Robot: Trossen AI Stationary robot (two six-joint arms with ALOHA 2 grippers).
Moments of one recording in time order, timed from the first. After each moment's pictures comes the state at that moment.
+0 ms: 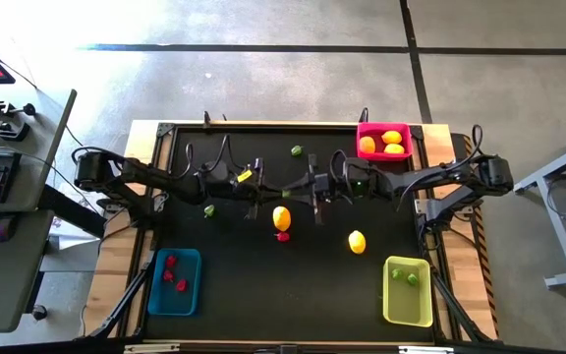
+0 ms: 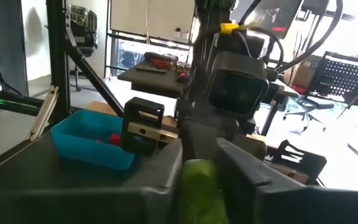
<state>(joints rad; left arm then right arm) 0.13 1.52 0.60 0.94 0.20 -0.03 -0.05 1.48 0.84 0.61 -0.17 -0.20</state>
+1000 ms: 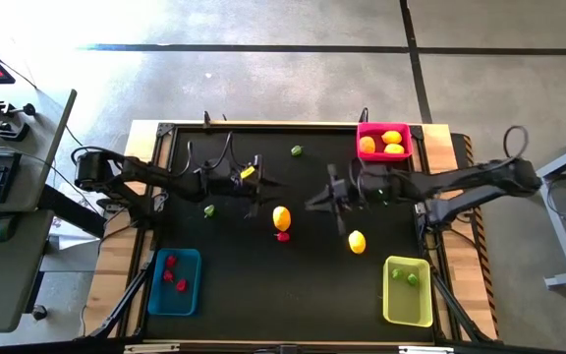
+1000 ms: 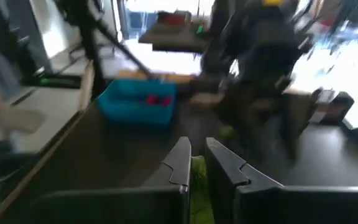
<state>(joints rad) 0.17 1.52 0.60 0.87 0.20 0.05 0.07 1.21 0.84 0.12 -0.06 -0.04</state>
